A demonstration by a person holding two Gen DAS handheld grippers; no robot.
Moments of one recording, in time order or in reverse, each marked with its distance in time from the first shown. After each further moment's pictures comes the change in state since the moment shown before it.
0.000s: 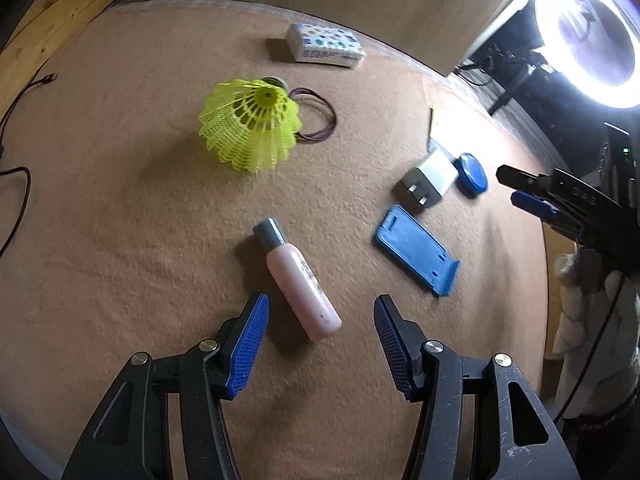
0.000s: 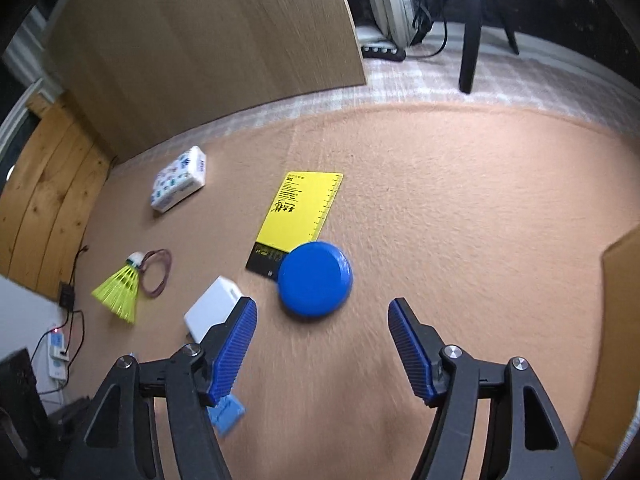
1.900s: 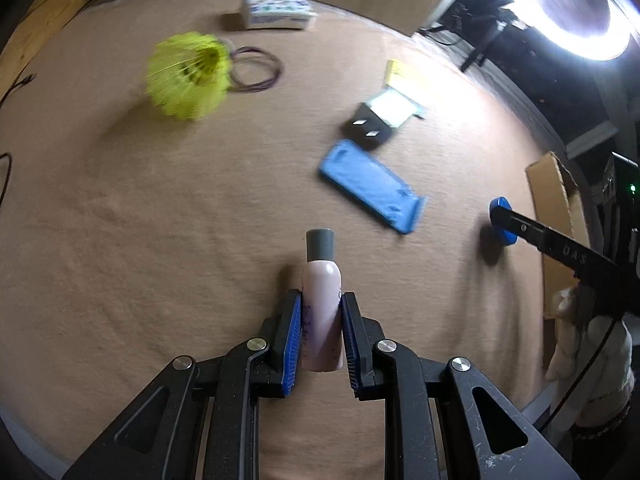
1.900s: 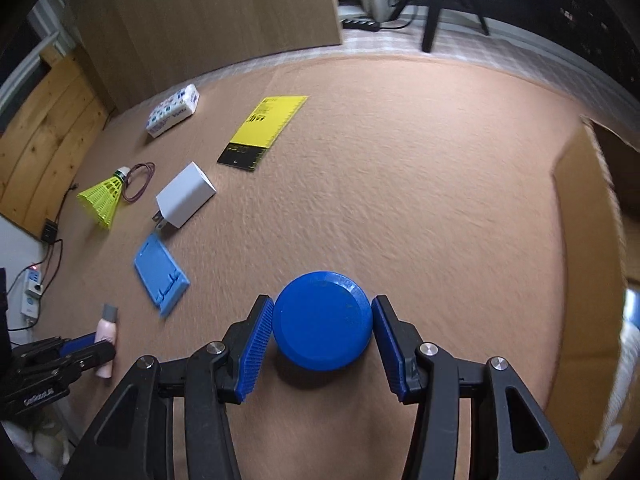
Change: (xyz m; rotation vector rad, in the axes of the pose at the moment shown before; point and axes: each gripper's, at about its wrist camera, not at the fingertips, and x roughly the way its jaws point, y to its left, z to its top) left arm 0.002 -0.041 -0.040 0.100 0.052 -0.029; right arm -0.046 -0.035 -0.092 -0.067 -0.004 -0.063
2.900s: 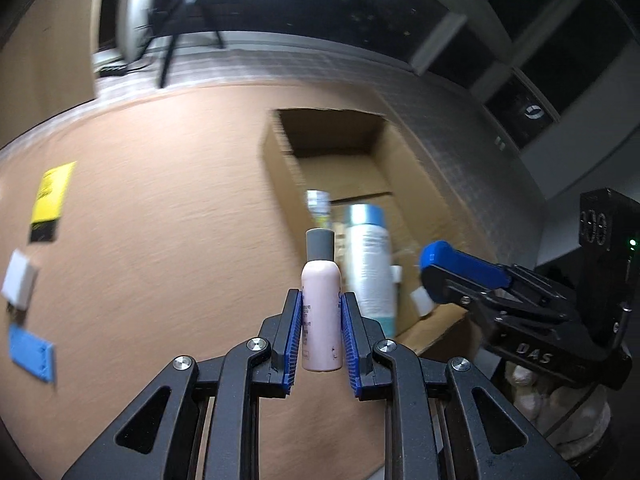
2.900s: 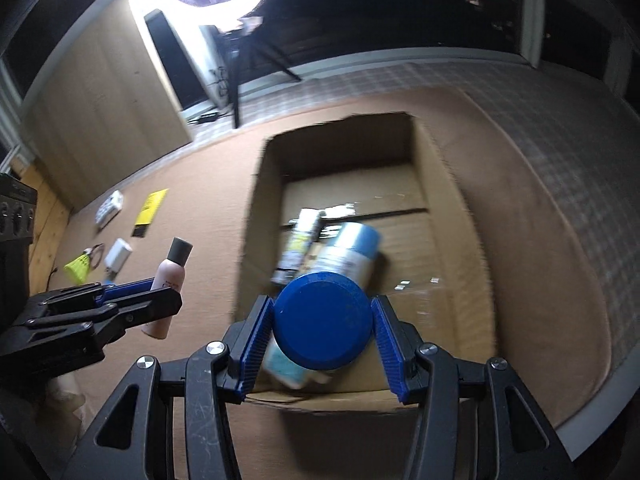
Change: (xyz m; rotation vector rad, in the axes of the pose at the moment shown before) left arm 0.033 -0.321 0.014 0.484 0.013 -0.265; right arm -0.141 -0.176 -0.071 0.269 -0.190 -0.142
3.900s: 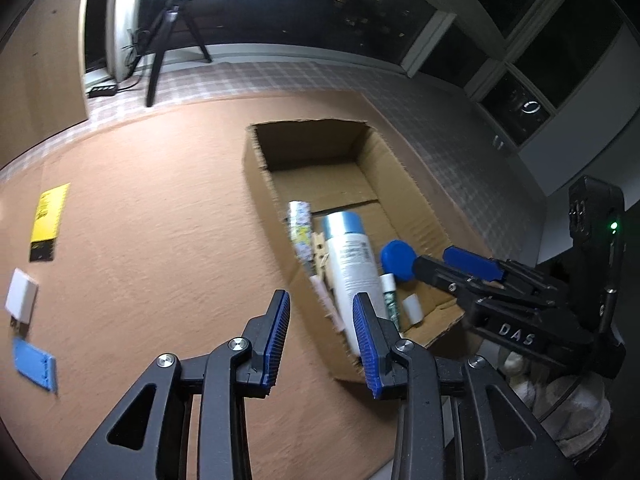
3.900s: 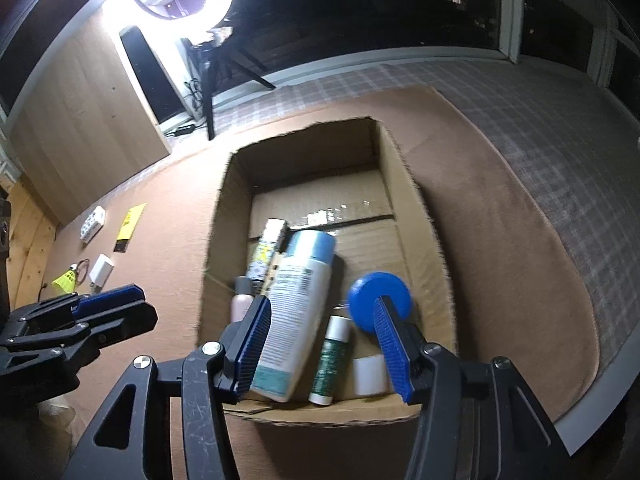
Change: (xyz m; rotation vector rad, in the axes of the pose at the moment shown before) left arm -0.013 -0.007 -0.001 0.025 -0.030 0.029; right arm -0.003 -0.005 0.006 0.013 -0.018 -0.015
